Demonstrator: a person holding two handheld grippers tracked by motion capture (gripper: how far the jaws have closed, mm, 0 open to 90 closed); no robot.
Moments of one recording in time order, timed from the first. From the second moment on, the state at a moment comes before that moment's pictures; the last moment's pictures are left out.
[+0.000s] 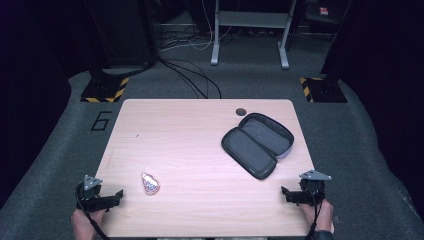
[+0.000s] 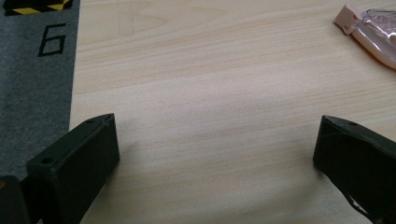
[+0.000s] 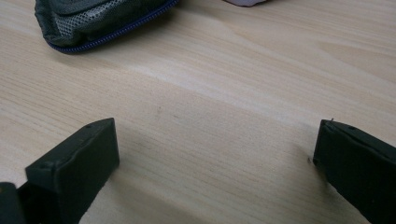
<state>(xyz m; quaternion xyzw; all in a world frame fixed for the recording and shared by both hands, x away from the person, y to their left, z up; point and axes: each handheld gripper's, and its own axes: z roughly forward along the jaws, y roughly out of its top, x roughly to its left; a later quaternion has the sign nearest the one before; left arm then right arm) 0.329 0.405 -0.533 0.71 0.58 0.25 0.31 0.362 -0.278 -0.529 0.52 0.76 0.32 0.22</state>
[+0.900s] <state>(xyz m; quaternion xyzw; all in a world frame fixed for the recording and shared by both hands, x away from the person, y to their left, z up) 0.330 0.404 -0.532 0.71 0.58 0.25 0.31 0.379 -0.259 -0.478 0.49 0.77 0.34 0.21</state>
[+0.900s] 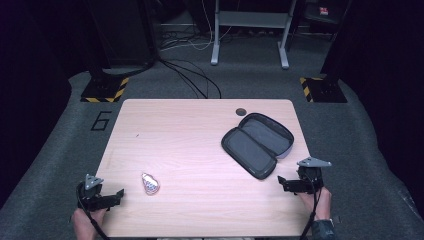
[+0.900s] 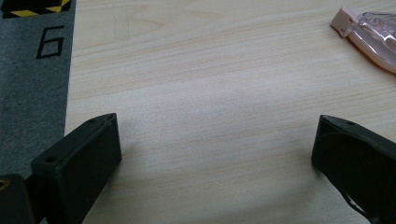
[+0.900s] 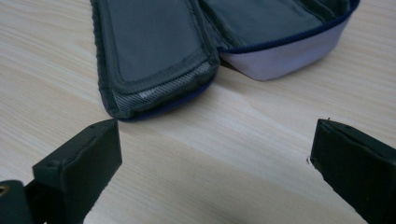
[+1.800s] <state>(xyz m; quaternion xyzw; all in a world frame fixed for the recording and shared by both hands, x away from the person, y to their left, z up) 0.330 0.403 -0.533 0.71 0.58 0.26 0.31 0.438 -0.221 -0.478 0.48 0.79 0.31 0.21</state>
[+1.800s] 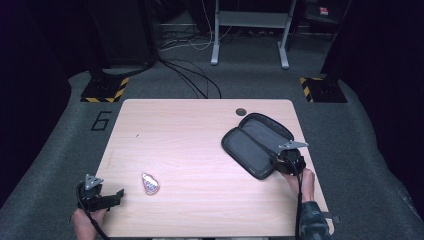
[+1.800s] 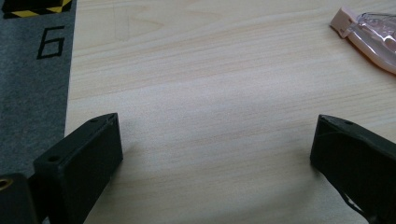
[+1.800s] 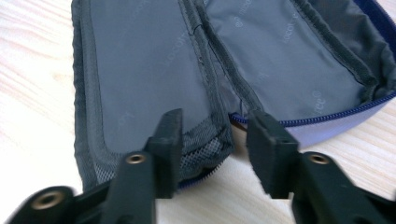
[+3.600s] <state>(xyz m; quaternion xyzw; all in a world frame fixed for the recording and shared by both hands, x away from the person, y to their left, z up) 0.330 0.404 -0.533 0.71 0.57 0.26 0.31 0.436 -0.156 -0.482 0.46 0.80 0.36 0.15</state>
